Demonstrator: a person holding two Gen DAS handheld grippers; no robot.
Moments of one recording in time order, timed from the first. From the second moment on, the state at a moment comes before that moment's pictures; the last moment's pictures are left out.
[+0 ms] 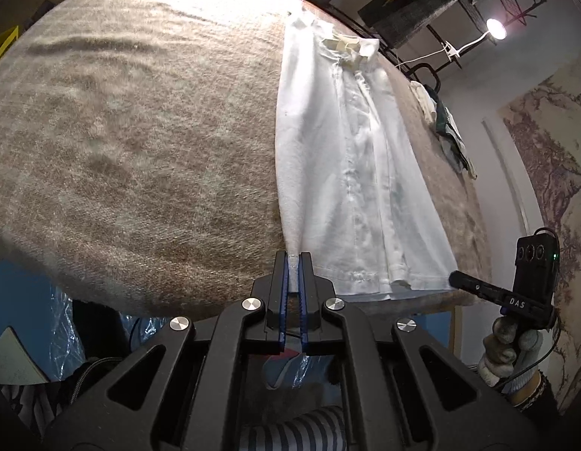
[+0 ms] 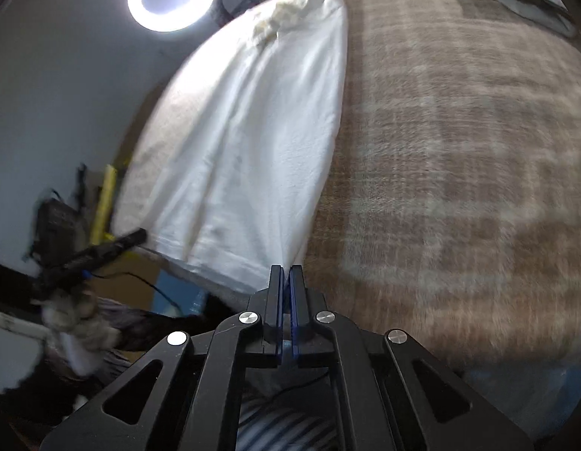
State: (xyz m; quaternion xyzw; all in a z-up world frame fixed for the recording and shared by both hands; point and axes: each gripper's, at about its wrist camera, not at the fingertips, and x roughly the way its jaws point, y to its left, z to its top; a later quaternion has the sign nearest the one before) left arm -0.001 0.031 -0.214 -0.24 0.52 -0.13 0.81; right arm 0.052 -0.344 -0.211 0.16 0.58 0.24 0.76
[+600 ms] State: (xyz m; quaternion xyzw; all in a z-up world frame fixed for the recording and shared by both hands) left arm 0.015 0.036 -0.231 -0.26 0.55 -0.12 0.79; right arm 0.062 -0.340 -0.239 0.19 0.60 0.26 0.73
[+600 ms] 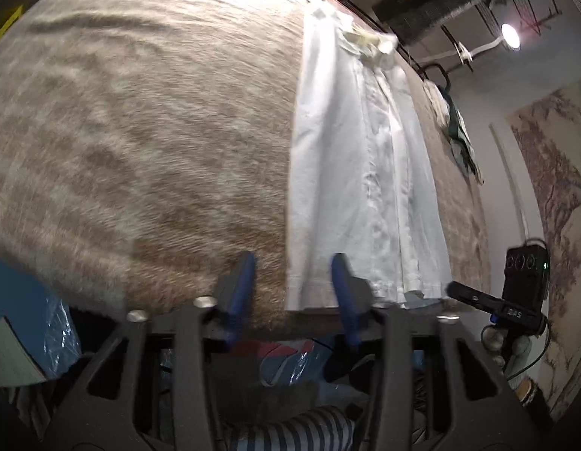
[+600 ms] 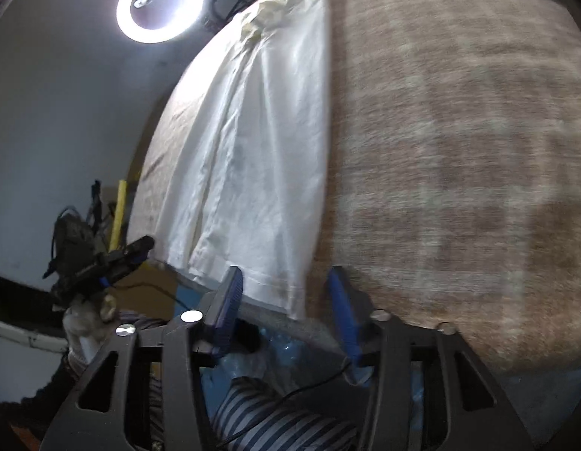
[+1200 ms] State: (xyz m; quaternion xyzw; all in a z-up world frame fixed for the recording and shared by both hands) left arm 0.086 0.027 -0.183 -0.27 0.54 -0.15 0.78; right arm 0.130 -0.356 -0.194 0.24 0.55 0.27 0.75
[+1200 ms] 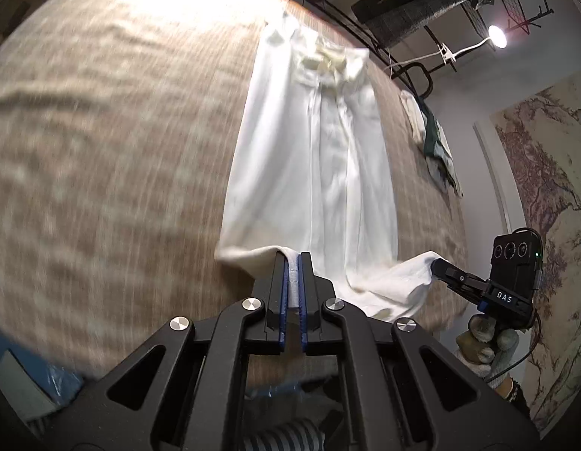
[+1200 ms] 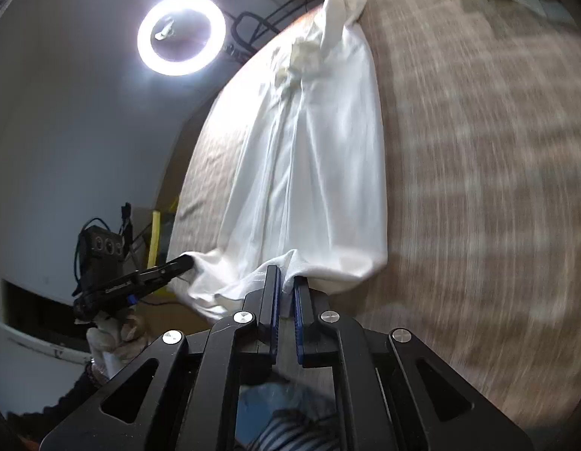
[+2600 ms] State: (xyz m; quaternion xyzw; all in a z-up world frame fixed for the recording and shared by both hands) left arm 0.174 -0.007 -0.210 -0.12 0.56 -0.15 0.81; right arm 0.203 -0.293 -0.208 0.06 0.59 0.31 0.75
